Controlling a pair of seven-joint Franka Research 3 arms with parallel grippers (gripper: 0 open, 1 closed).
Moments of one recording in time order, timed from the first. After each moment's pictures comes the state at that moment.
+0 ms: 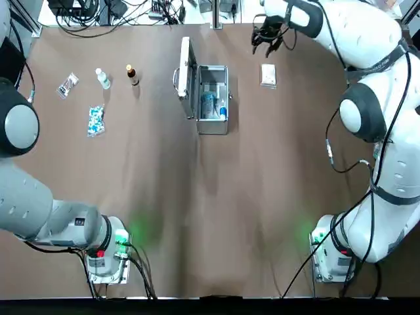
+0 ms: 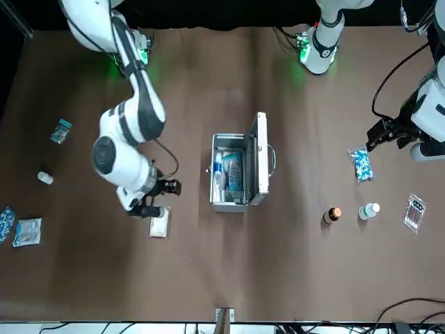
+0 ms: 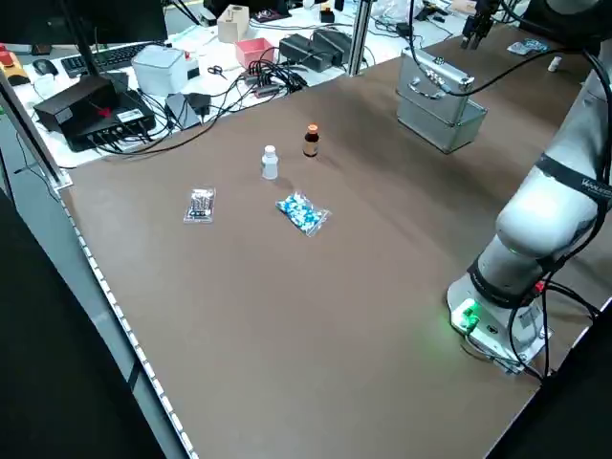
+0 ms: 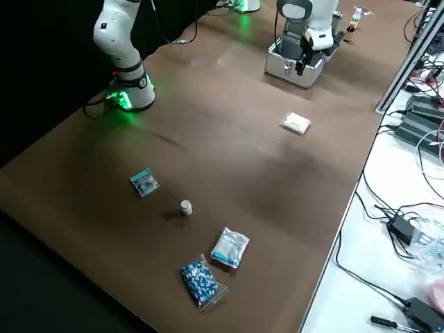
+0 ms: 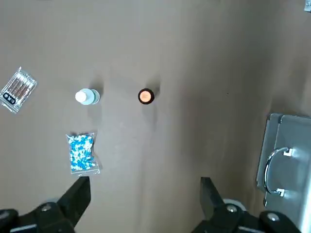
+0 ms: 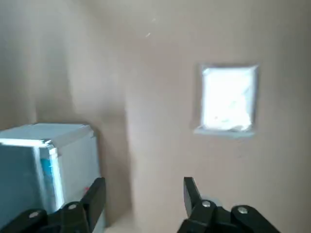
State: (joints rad) left arm -0.05 0.10 -0.06 -1.47 -0.01 1.63 -0.18; right arm 0.54 0.53 -0.21 -1.50 0.37 2.03 0.24
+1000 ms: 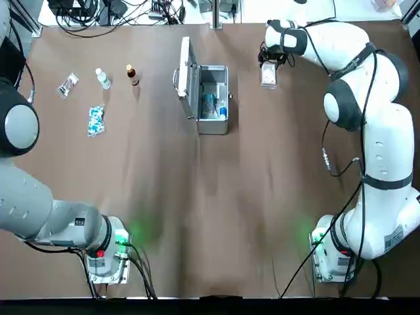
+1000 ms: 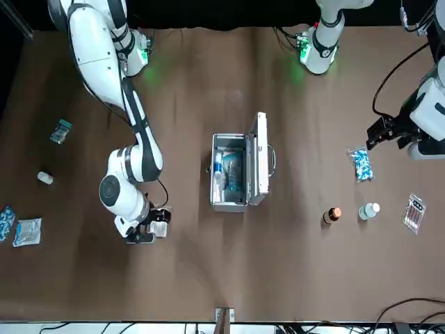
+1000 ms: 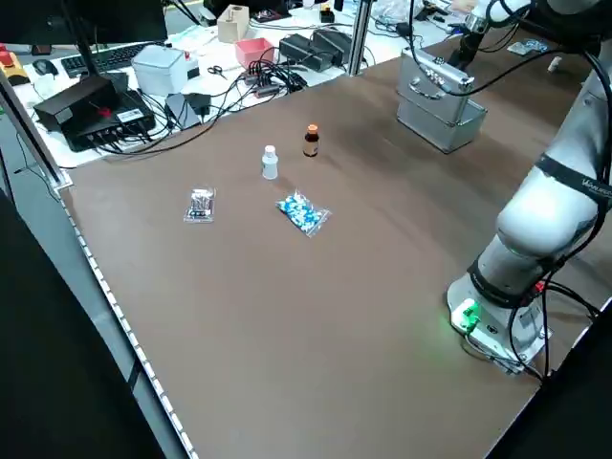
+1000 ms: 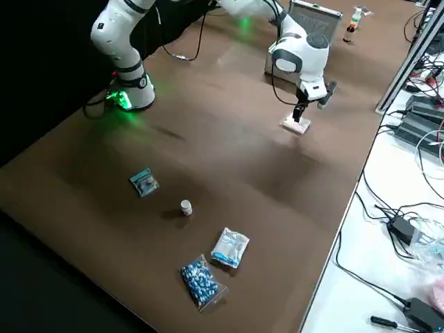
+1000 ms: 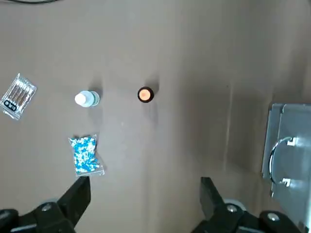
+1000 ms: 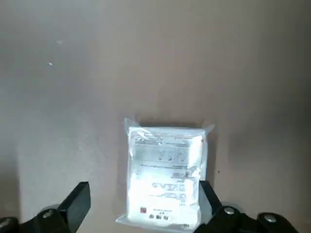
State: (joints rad) left arm -0.05 0.10 -0.06 -1.47 -0.01 1.62 -0.10; right arm 0.46 0.78 -0.20 -1.50 0.35 2.32 0.08
